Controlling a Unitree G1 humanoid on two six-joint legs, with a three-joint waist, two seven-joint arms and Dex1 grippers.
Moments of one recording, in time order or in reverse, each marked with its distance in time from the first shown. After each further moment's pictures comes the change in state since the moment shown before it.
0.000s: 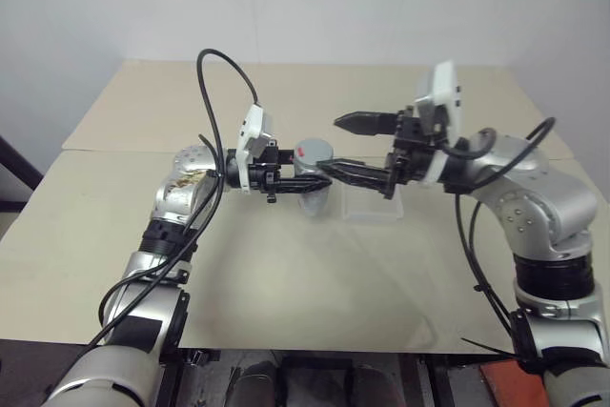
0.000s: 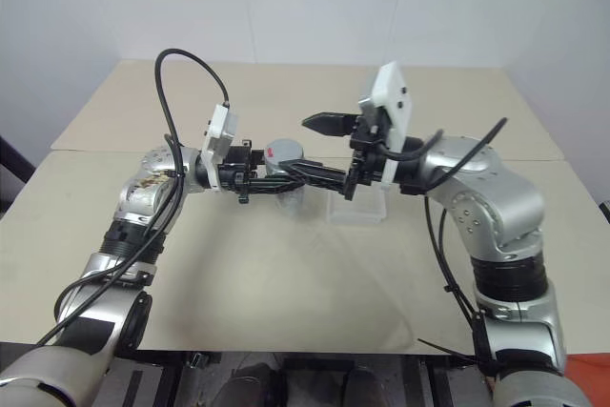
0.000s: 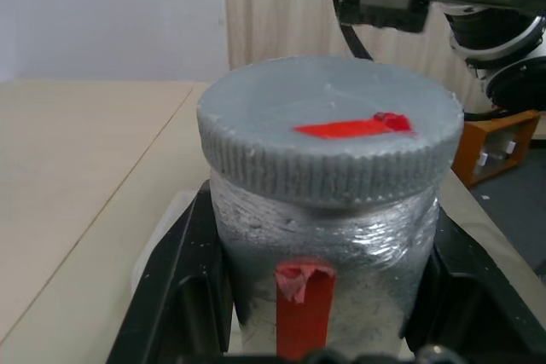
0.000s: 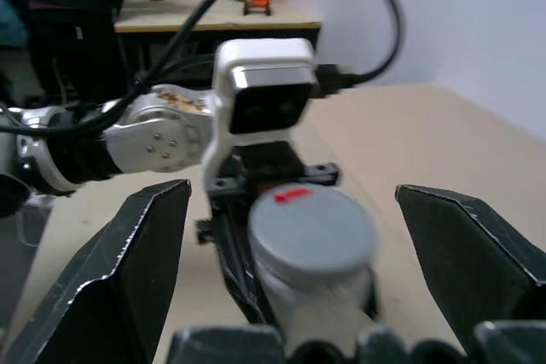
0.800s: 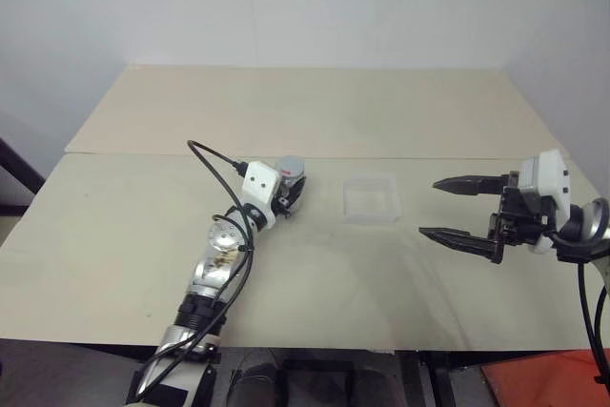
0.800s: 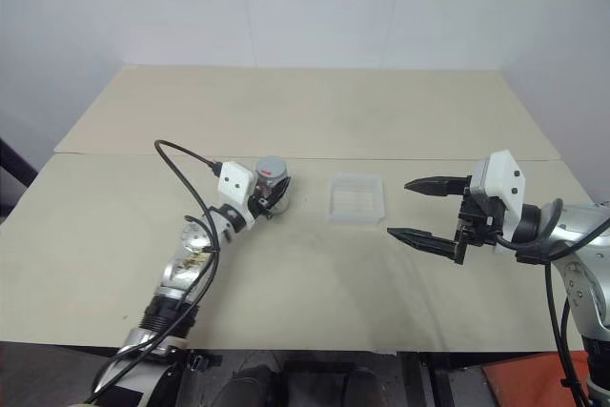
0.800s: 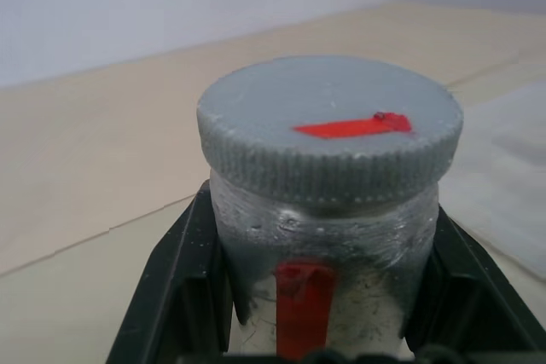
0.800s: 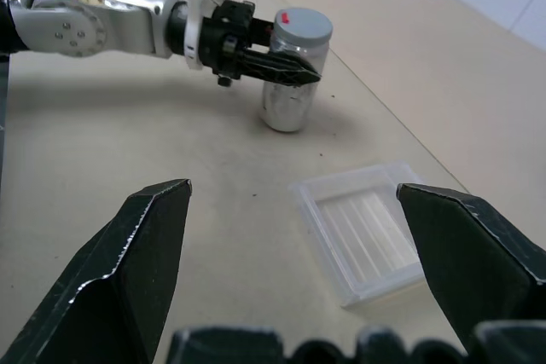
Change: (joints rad) left arm 0.409 -0.133 0.028 -0.297 0.233 -0.093 0.842; right arm 0.570 -0.371 -0.338 -0.016 -0.036 -0.332 0.306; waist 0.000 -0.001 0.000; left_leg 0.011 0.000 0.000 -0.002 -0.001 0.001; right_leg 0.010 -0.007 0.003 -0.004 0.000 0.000
